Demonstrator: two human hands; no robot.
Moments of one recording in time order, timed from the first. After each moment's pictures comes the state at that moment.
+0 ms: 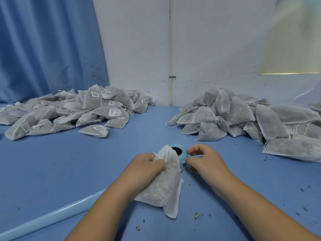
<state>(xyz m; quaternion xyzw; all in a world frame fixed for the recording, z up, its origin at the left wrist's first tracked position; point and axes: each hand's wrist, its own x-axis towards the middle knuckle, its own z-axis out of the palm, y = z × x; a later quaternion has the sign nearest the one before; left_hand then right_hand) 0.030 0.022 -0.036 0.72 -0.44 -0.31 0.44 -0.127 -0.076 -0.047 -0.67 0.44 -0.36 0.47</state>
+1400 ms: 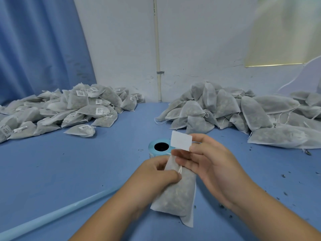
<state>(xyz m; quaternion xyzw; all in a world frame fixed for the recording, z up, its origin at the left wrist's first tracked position) -0.032 0.039 -0.030 0.61 -0.48 -0.42 0.48 -0.174 -0.025 -0.011 -0.51 0.18 -0.43 0.73</state>
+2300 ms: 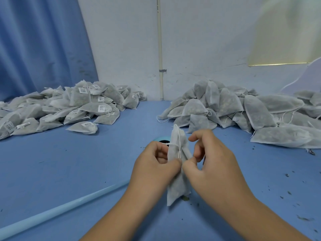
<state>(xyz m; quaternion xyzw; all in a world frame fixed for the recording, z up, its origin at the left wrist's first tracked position) -0.042 0.037 -0.028 0.63 -0.44 -0.23 0.59 -0.169 -0.005 -0.018 -0.81 0.34 -0.46 0.16</state>
